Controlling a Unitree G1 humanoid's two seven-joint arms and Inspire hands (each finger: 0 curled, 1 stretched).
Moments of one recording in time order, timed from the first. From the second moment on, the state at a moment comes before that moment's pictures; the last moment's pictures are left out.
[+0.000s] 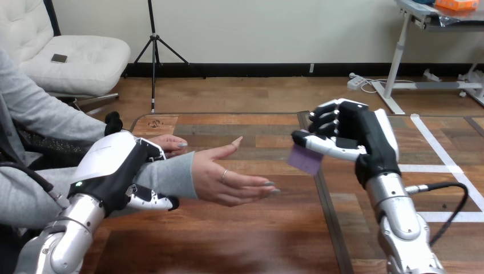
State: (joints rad) left arm -0.14 0.56 -0.14 0.20 0.56 -0.17 -0.04; right arm -0.46 -0.17 -0.07 0.82 -0.03 -0.49 0.05
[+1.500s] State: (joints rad) left arm -0.16 0.50 -0.14 0.21 0.56 -0.18 -0.04; right arm -0.43 -0.04 0.02 0.63 -0.04 -0.47 0.11
